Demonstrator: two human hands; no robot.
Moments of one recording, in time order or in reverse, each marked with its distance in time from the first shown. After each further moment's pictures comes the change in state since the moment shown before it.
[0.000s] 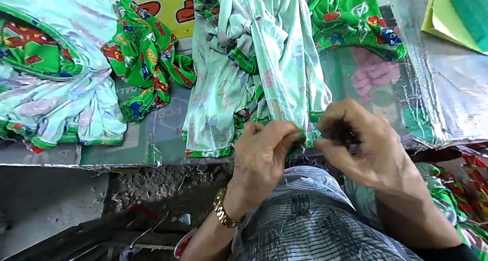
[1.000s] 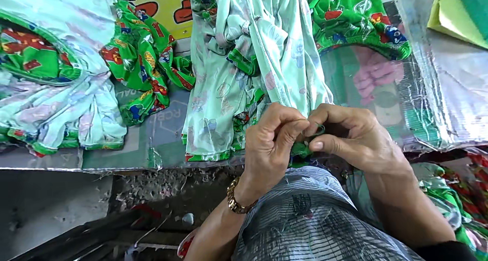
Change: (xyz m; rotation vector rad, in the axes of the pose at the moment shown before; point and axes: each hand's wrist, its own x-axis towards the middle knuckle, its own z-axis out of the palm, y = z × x) left_hand 0.020 -0.002 0.023 -0.531 0.068 -0.157; right_hand 0.011 0.029 0.007 0.613 -0.132 0.055
